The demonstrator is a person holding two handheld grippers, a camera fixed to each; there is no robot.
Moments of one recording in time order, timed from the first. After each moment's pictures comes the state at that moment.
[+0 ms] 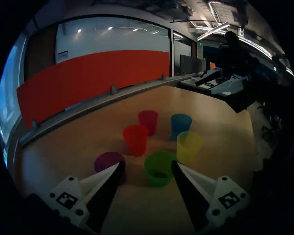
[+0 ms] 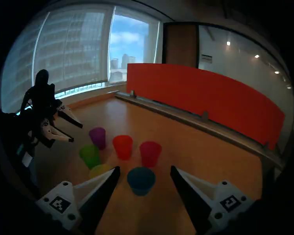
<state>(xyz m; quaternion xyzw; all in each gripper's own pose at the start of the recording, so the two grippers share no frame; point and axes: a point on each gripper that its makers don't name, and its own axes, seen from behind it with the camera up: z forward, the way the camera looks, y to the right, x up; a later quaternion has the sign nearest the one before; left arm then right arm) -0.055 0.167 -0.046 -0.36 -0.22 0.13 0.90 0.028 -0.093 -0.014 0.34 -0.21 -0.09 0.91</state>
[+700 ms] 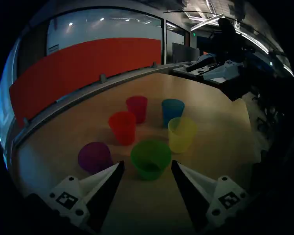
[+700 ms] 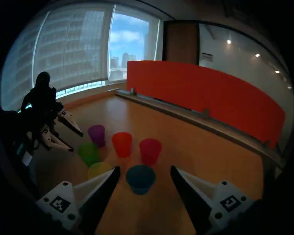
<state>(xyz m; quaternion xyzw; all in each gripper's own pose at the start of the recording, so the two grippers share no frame) -0.088 0.182 -0.056 -0.38 -0.26 0.15 0.87 0.017 -0.094 -0.010 0.34 -0.22 -0.09 0.91</state>
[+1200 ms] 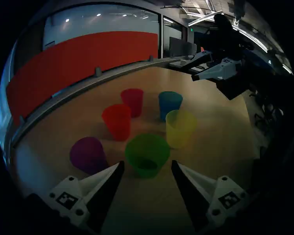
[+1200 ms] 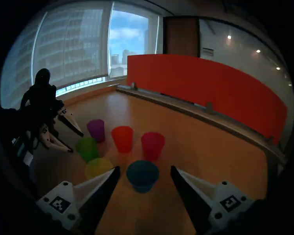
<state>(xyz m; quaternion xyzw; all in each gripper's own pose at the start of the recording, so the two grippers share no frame) -0.106 0.190 -0.056 -0.40 -0.28 0.16 0.86 -0.010 -0.102 -0.006 0.34 -0.24 -0.09 0.90</state>
